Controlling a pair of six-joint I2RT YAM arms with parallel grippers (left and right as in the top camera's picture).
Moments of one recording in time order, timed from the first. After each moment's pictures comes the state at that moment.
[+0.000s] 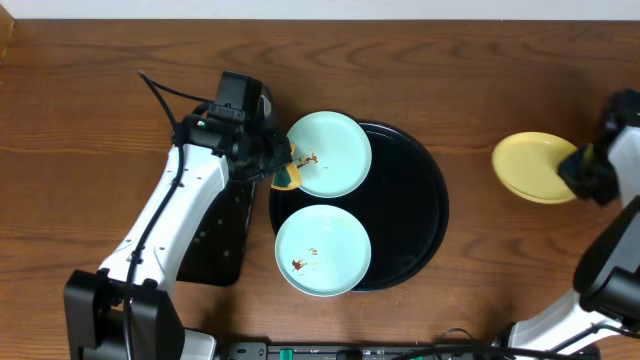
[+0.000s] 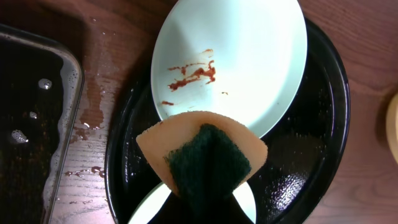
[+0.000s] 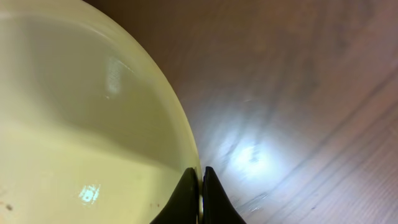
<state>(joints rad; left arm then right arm) -0.24 1.59 1.27 -0.87 0.29 -0.54 -0.46 1.90 1.37 -0.97 0.23 0.54</state>
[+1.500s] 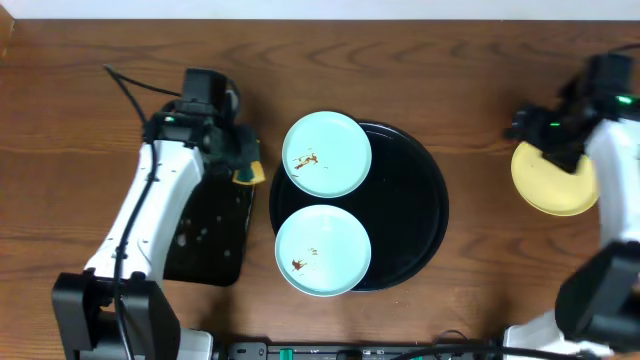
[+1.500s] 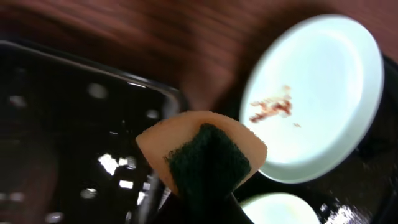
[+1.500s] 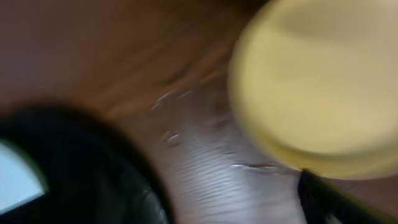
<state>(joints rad) -0.08 1.59 1.27 -0.89 0.17 -0.35 -0.18 1.76 1.44 -1.00 -0.17 0.27</state>
